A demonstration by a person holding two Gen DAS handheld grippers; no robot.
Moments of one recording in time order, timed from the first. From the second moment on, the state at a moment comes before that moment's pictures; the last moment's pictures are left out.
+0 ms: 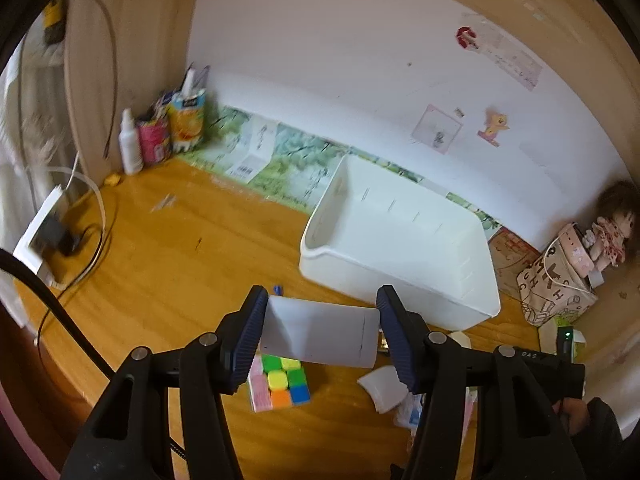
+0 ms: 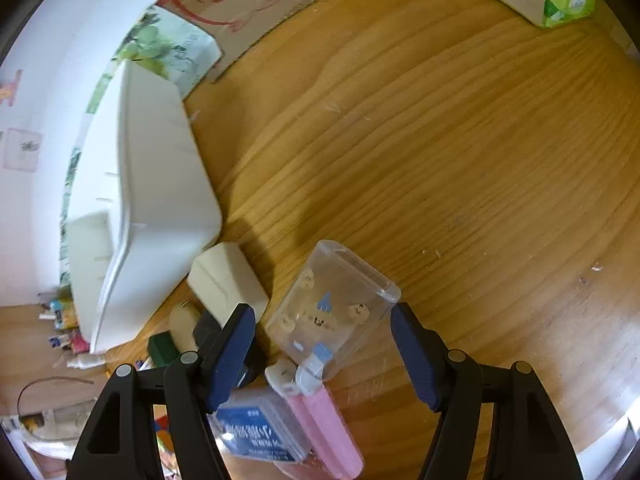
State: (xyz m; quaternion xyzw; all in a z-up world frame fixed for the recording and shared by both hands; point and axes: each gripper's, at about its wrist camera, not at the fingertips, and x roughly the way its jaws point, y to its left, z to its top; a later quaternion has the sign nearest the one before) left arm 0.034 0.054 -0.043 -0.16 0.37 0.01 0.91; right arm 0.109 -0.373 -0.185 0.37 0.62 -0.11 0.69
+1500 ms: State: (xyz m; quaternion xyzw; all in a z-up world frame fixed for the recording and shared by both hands) left arm 0.186 0.041 -0.050 -0.10 0.38 -0.14 0.91; right arm 0.123 -0.301 -0.049 0.19 0.33 -0.17 0.91
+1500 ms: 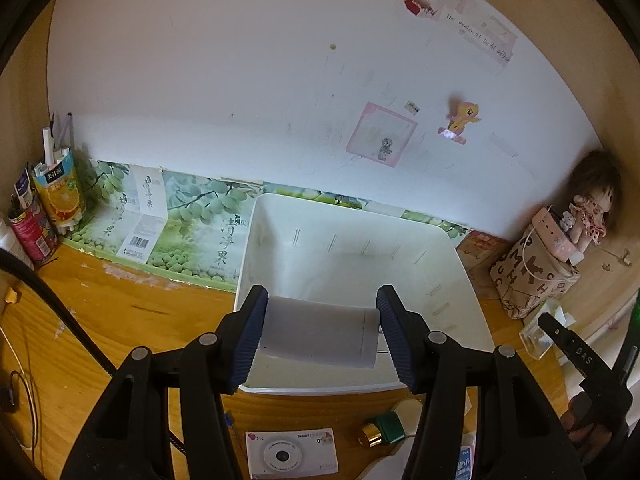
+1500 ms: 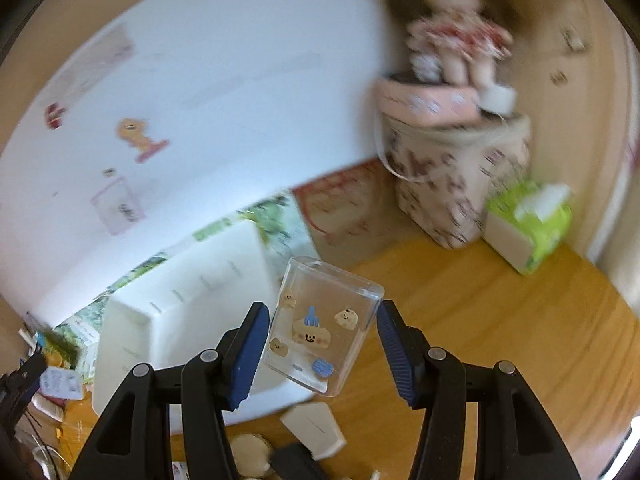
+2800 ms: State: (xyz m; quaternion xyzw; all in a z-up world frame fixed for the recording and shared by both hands) left arm 0.200 0.018 -0.059 -0.07 0.38 -0.13 0.91; right arm 0.162 -0.195 -0.053 0.05 0.28 0.03 0.96
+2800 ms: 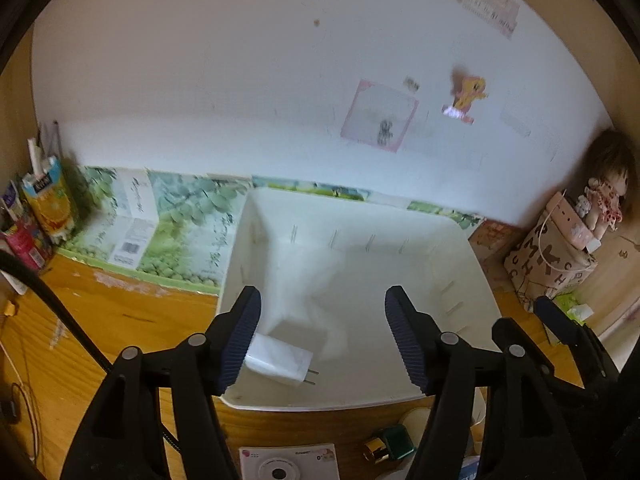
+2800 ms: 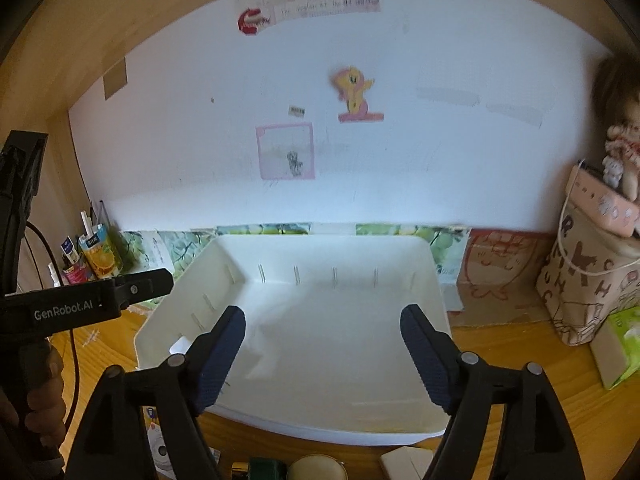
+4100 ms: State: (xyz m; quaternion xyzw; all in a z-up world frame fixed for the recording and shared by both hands) left arm 0.055 0.114 -0.036 -0.07 0.35 -0.09 0.93; right arm -0.017 -0.144 -0.031 0.03 0.25 -0.03 0.97
